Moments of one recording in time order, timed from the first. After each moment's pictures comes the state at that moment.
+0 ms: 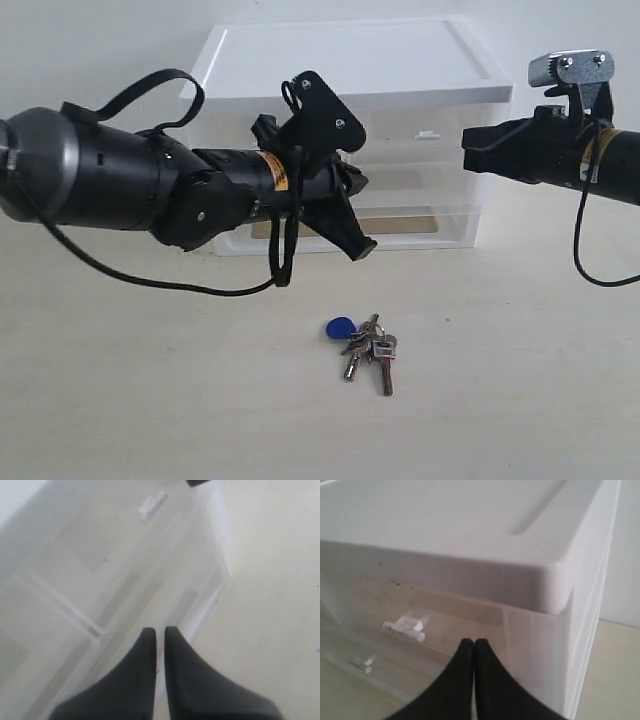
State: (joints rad) left arm -0.63 1.93 -1.19 0.18 -0.22 0.29; right arm 0.03 1.86 -0.97 -0.85 -0.75 0.73
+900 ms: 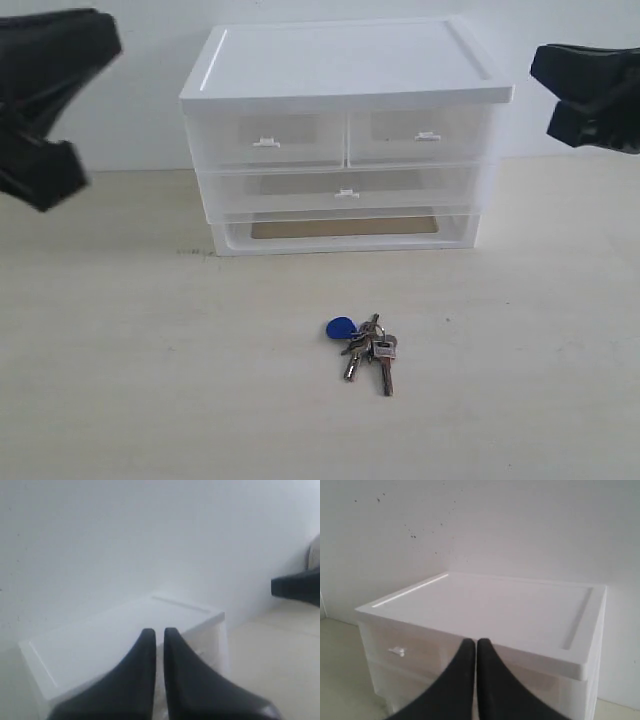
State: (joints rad) left arm -0.64 0.91 -0.54 -0.08 -0.40 0.19; right arm 0.03 1.25 -0.58 -0.76 -0.84 0.68
